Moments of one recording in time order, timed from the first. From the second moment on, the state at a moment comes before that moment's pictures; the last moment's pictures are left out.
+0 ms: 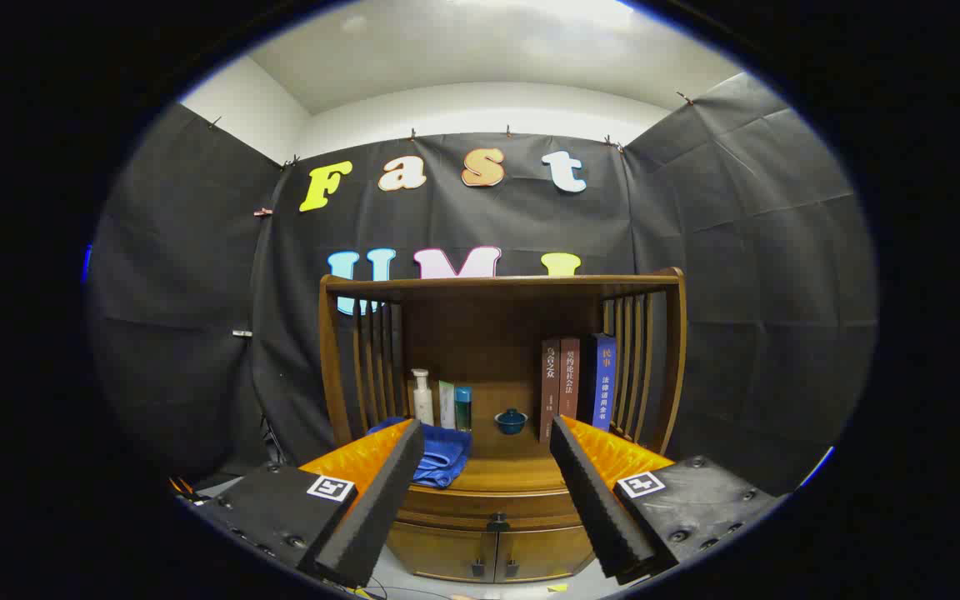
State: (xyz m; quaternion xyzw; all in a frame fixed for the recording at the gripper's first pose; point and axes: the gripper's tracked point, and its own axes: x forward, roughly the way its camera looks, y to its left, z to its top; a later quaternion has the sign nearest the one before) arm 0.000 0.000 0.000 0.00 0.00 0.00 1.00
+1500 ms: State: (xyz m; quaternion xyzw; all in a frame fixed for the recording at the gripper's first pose) arm 0.017 -0.009 -0.026 0.00 0.02 -0.01 1.00
